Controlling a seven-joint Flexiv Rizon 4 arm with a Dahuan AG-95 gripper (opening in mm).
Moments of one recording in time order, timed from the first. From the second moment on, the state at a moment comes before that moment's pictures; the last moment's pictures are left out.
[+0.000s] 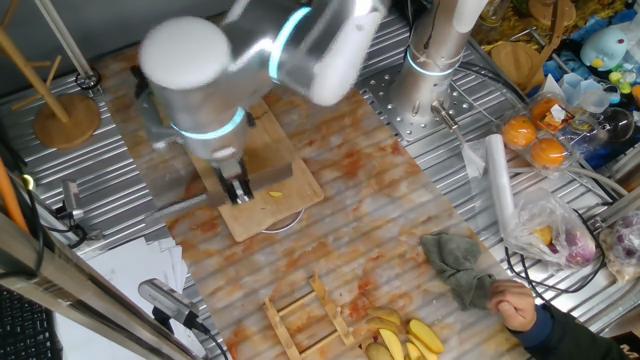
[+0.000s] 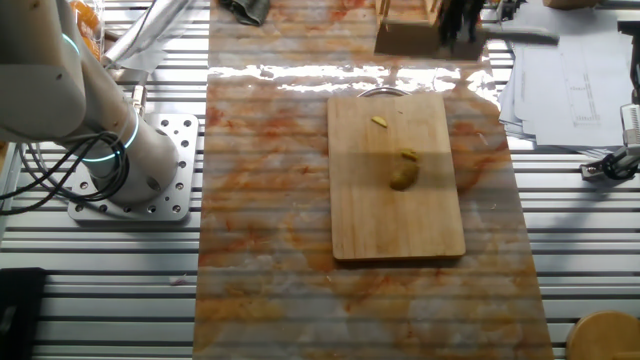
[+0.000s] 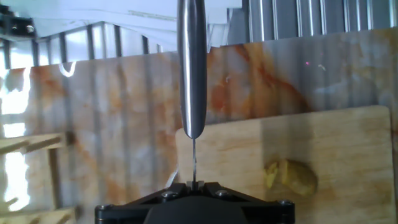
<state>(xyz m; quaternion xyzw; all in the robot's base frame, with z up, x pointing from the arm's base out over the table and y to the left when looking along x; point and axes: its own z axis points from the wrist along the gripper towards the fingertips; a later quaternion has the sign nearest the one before) 0.564 0.112 0.169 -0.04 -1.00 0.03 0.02</state>
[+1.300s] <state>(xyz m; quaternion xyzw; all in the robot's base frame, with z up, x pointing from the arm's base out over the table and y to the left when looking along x) 0.538 0.047 0.138 -0.01 -1.00 0.04 0.01</state>
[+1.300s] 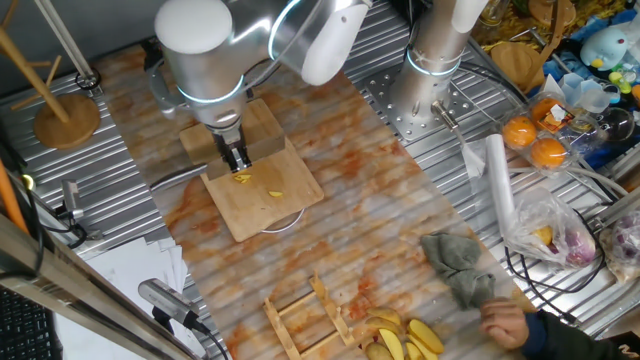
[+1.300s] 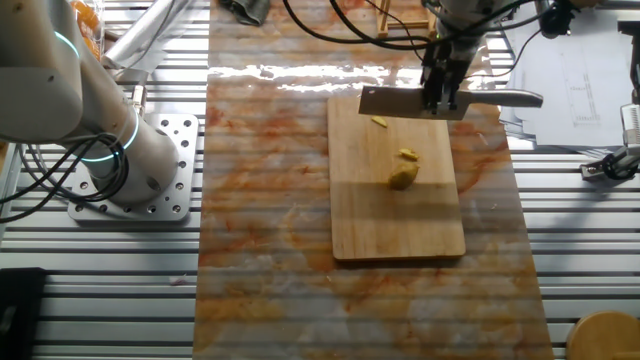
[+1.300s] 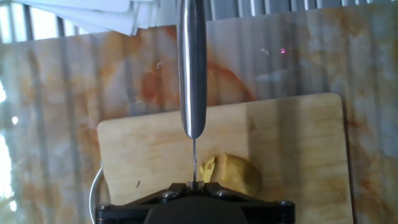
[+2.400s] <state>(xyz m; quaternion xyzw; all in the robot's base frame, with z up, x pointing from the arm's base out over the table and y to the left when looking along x) 0.535 0.014 0.122 -0.08 -1.00 0.04 0.00</state>
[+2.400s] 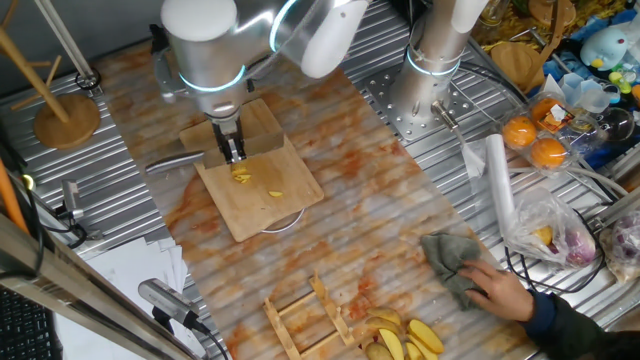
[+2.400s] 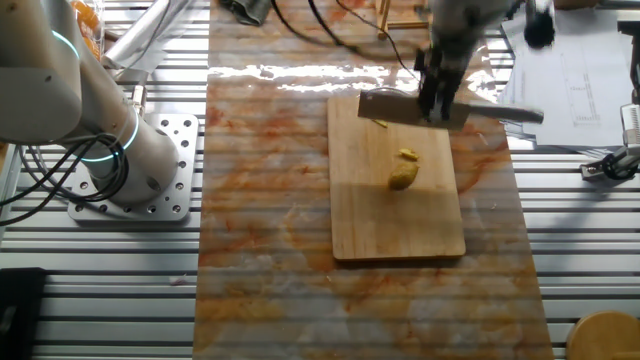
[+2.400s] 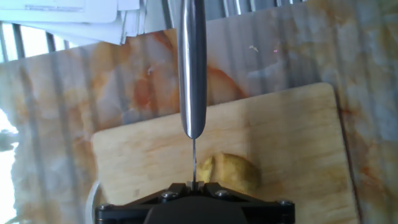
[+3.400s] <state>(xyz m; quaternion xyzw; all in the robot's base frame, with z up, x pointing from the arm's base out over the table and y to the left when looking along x) 0.528 -0.006 0.079 -0.07 -1.00 0.04 0.01</state>
